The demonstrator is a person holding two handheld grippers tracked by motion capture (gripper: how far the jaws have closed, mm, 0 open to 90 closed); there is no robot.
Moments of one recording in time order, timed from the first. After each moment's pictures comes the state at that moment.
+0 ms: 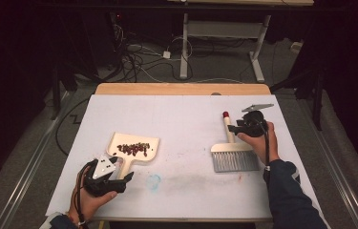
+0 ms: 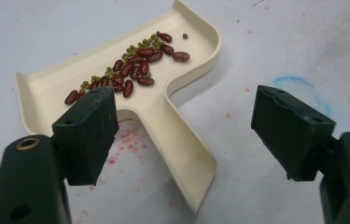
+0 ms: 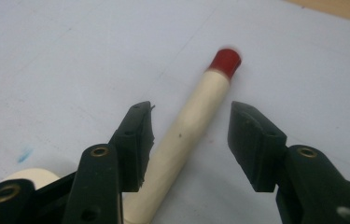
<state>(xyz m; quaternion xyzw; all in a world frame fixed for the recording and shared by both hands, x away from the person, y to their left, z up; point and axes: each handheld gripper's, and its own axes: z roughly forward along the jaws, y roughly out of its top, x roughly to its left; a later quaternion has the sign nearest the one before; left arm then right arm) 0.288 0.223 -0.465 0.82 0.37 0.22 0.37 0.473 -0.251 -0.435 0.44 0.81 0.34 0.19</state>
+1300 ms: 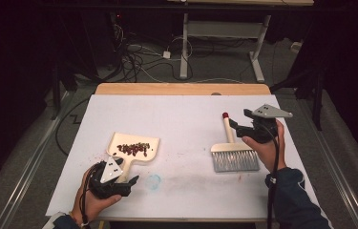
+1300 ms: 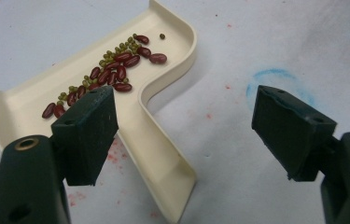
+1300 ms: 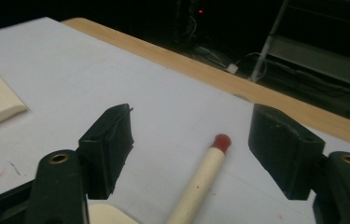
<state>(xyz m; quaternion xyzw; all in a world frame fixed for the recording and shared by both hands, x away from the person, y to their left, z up) 0.286 0.209 -0.467 0.85 0.33 0.23 0.35 0.411 -0.240 -0.385 0.37 0.76 0.44 0.31</state>
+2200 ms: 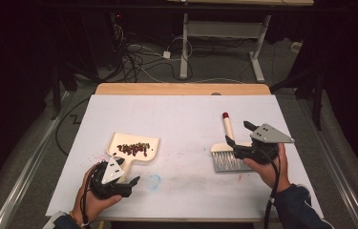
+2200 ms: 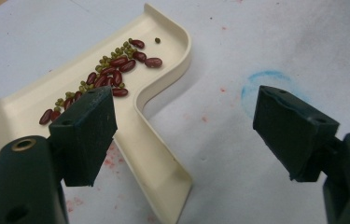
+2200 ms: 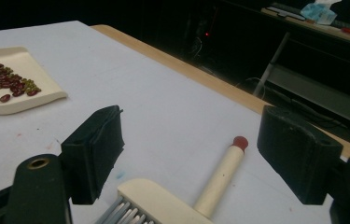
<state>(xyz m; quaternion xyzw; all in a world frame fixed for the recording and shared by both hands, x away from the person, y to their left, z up) 0.286 0.205 -0.467 0.85 0.32 0.23 0.36 0.351 -0.231 -0.392 0.31 0.76 0.46 0.34</state>
